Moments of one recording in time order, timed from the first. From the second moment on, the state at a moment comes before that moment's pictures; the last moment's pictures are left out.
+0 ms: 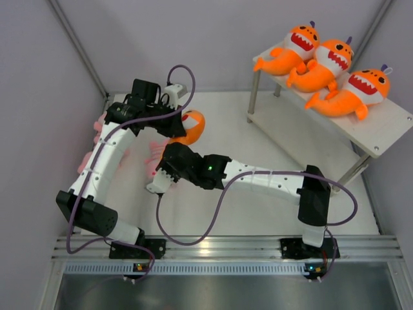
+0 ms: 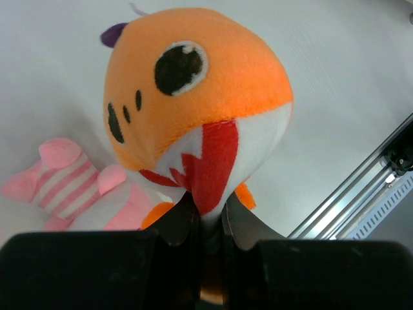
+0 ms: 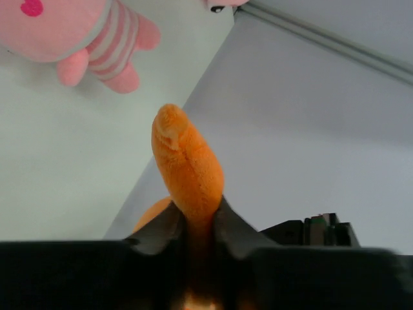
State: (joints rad) left arm -0.33 1.49 1.66 -1.00 0.45 0.06; right arm 1.24 1.84 1.67 -0.37 0.31 -1.59
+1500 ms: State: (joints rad) left arm -0.31 1.50 1.89 -1.04 0.10 0.11; right arm 0.88 1.15 1.88 -0.46 0.49 -1.16
